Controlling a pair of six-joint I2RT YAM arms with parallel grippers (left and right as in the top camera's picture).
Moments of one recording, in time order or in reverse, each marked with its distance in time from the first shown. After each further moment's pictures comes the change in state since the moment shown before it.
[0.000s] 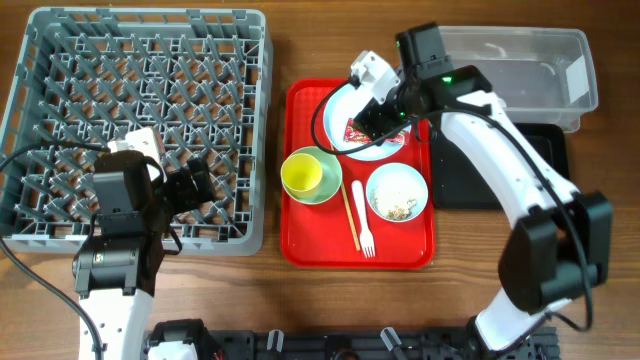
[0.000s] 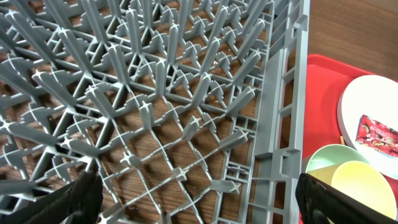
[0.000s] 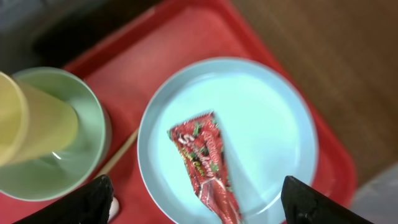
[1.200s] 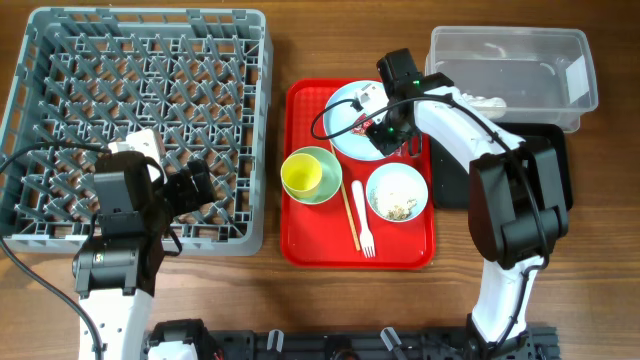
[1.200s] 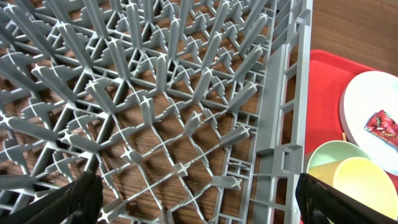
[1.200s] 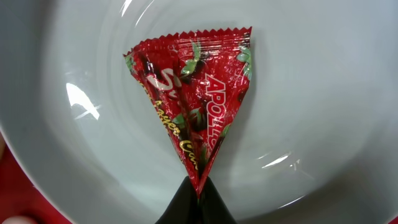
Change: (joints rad) left arm 0.000 0.000 0.000 -0.015 0.000 0.000; right arm 0.000 0.243 0.000 -0.031 0.171 0.145
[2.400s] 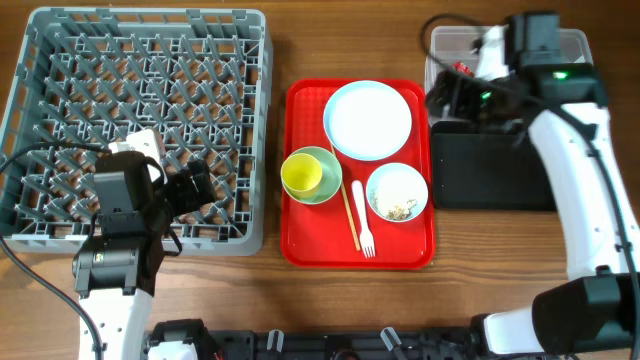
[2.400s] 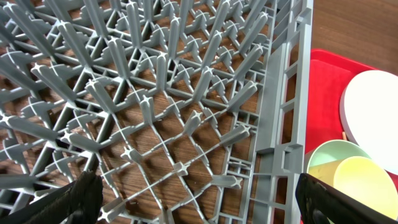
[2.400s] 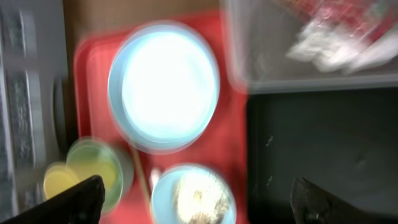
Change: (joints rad) left arm 0.000 0.001 0.000 -0.003 0.000 0.000; right arm -0.232 -0.468 0.058 -0.323 -0.143 0.633
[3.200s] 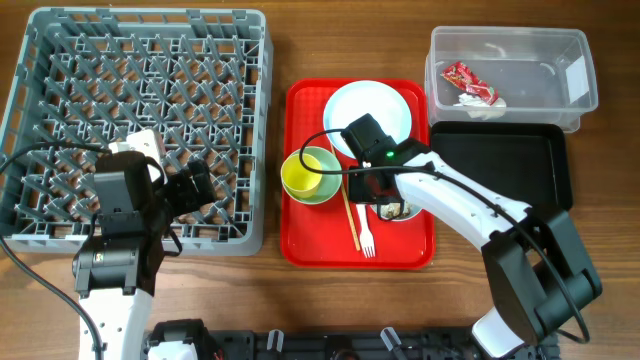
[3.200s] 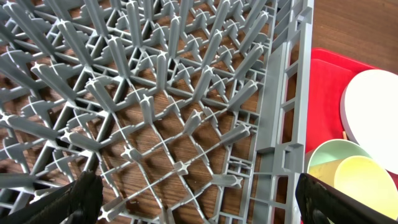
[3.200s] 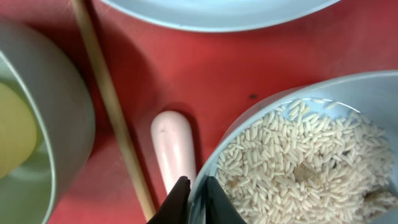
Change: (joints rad) left arm 0.000 0.001 0.000 -0.002 0.000 0.000; right arm 0.491 0.145 -0.458 0.399 0.249 0.357
